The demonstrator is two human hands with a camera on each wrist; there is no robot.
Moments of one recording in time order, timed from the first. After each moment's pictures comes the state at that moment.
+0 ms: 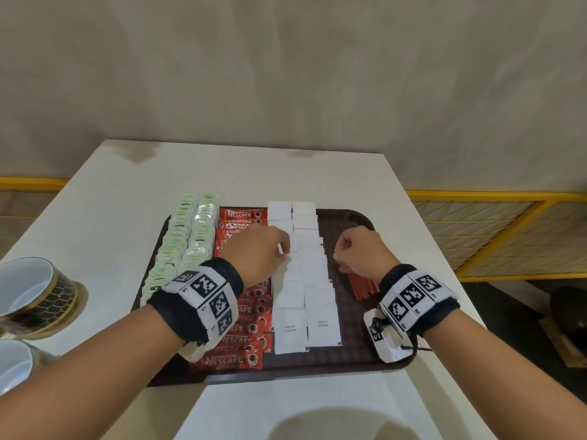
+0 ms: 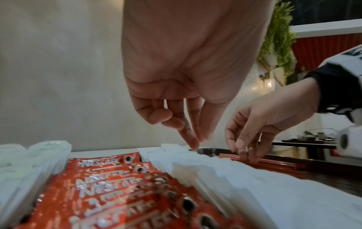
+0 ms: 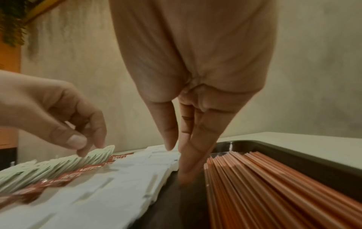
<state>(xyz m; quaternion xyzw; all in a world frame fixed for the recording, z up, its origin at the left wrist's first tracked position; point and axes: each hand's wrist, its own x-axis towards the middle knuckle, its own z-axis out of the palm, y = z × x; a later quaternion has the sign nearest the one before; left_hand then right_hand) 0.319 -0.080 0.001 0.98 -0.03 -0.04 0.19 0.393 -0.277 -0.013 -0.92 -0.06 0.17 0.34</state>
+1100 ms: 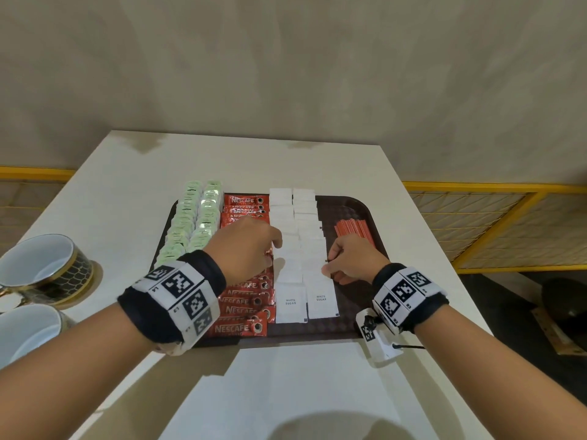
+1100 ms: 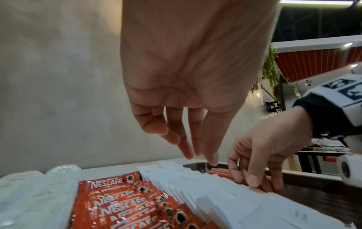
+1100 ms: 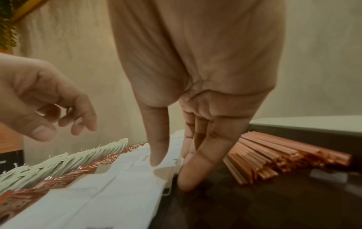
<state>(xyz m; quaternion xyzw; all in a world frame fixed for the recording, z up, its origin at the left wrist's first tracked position) 0.272 -0.073 0.019 0.99 -0.07 -0.04 0.14 0.350 -0.278 -0.013 -0.91 -0.05 0.26 0.32</state>
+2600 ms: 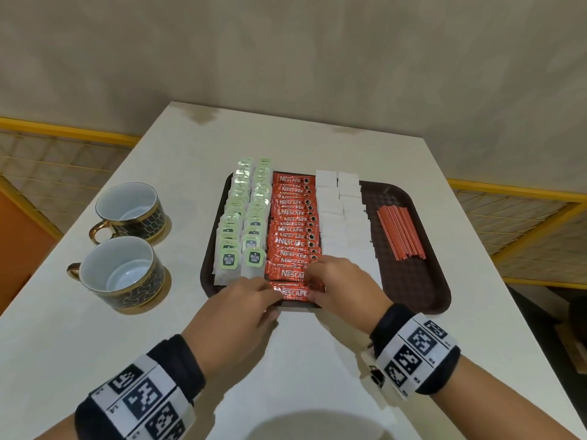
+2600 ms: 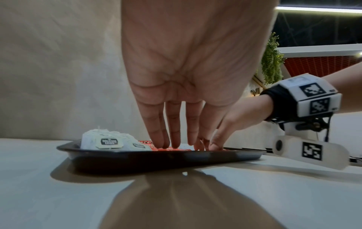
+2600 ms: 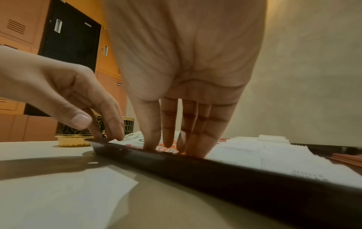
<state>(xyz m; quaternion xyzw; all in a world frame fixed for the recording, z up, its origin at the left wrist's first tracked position) 0.105 -0.053 -0.026 0.98 -0.03 -0.04 0.21 0.223 -0.221 -0.022 -0.90 -0.39 0.15 0.11</state>
